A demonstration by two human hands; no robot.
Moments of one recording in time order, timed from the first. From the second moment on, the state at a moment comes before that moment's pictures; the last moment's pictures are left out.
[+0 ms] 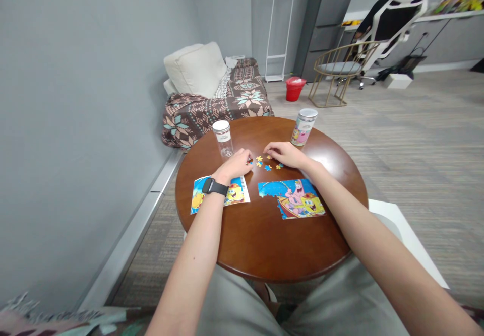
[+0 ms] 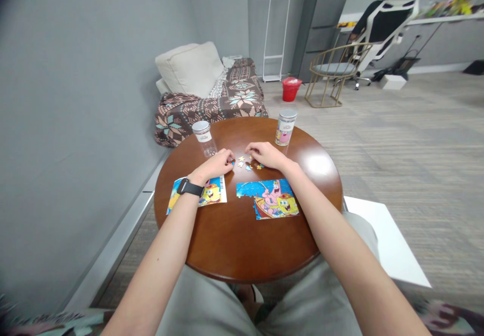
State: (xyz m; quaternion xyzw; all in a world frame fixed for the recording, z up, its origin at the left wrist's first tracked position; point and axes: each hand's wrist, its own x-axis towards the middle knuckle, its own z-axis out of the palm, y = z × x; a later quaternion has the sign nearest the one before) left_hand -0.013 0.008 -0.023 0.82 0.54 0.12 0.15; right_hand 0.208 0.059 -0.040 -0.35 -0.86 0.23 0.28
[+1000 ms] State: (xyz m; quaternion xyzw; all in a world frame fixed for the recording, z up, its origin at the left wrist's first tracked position) left_hand -0.014 0.009 -0.023 0.81 0.54 0.13 0.16; right_hand 0.210 0.066 -0.047 -0.31 -0.89 0.17 0.29
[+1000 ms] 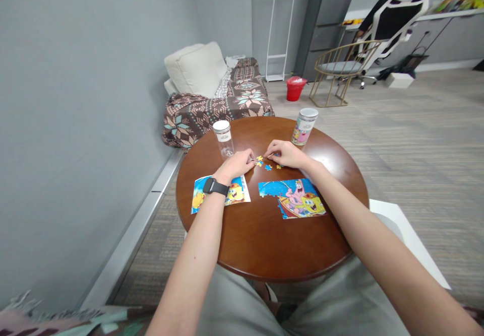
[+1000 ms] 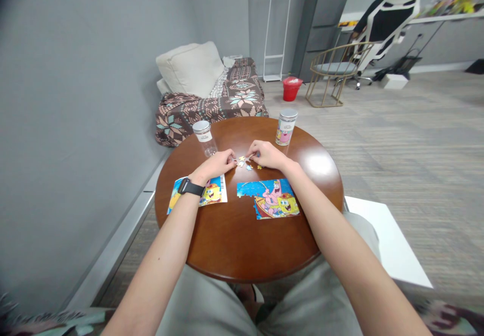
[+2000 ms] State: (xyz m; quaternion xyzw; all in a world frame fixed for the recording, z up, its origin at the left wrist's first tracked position) left_hand -0.013 0.009 -0.021 0.83 0.53 0.11 0.14; right_hand 0.211 0.060 -0.043 -0.33 -0.89 0.23 0.23
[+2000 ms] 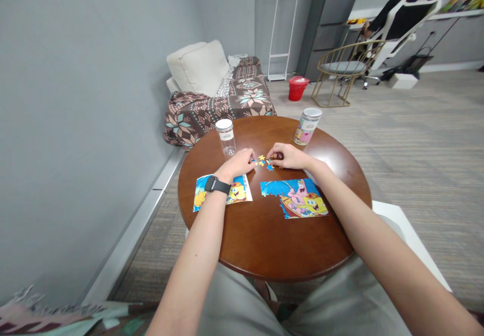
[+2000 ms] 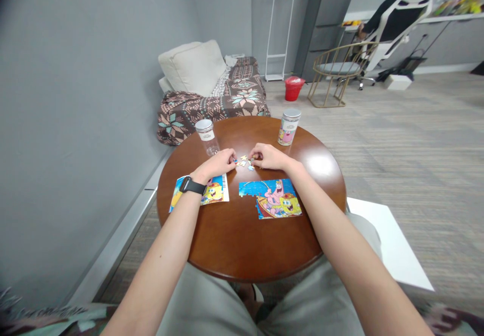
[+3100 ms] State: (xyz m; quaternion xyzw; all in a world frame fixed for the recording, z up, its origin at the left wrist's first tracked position) left_hand -0.013 0.009 -0.022 0.83 0.53 0.11 0.14; right_hand 0.212 0.051 -0.031 -0.35 -0.88 0.27 0.19
